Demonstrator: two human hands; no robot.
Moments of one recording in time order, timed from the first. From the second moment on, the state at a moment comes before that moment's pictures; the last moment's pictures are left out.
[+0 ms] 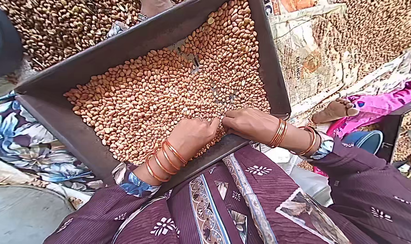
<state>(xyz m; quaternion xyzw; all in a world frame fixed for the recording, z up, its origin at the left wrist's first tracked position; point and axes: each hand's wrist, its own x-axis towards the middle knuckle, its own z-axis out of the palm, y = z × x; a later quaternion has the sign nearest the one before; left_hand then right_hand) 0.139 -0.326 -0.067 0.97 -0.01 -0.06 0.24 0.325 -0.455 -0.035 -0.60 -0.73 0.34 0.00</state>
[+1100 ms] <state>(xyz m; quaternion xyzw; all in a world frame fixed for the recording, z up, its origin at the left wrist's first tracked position) 0.089 -0.256 -0.054 0.57 0.11 0.06 0.81 0.308 -0.419 -0.051 -0.63 -0.69 0.33 0.15</state>
